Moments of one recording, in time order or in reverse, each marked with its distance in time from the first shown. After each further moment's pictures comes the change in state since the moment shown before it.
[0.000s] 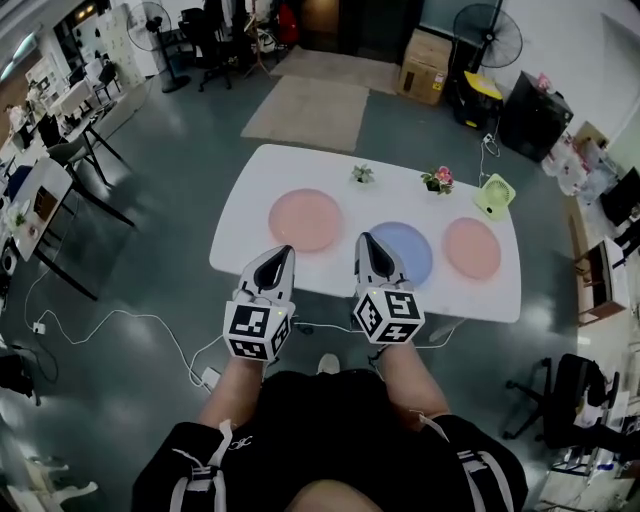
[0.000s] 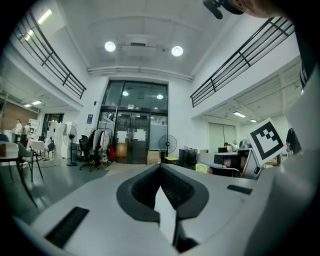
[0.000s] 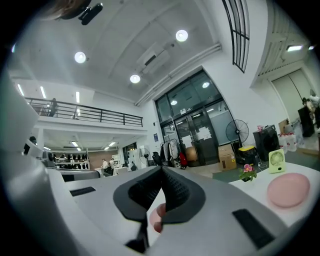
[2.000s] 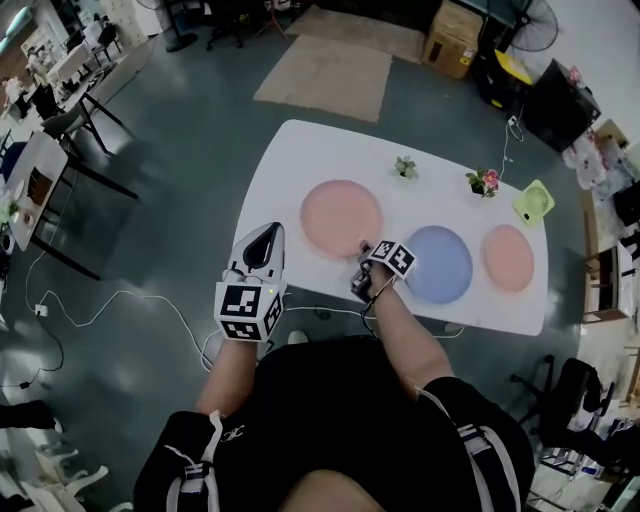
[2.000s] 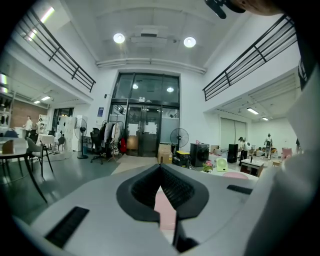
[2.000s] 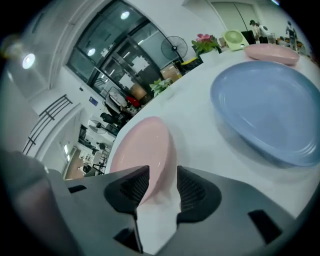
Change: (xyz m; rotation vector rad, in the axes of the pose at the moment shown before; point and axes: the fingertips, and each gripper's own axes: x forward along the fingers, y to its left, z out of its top) left arm 0.094 0.244 -0.037 -0.052 0.089 0.094; right arm 0.243 -0.088 -0.353 0.711 0.707 -0.441
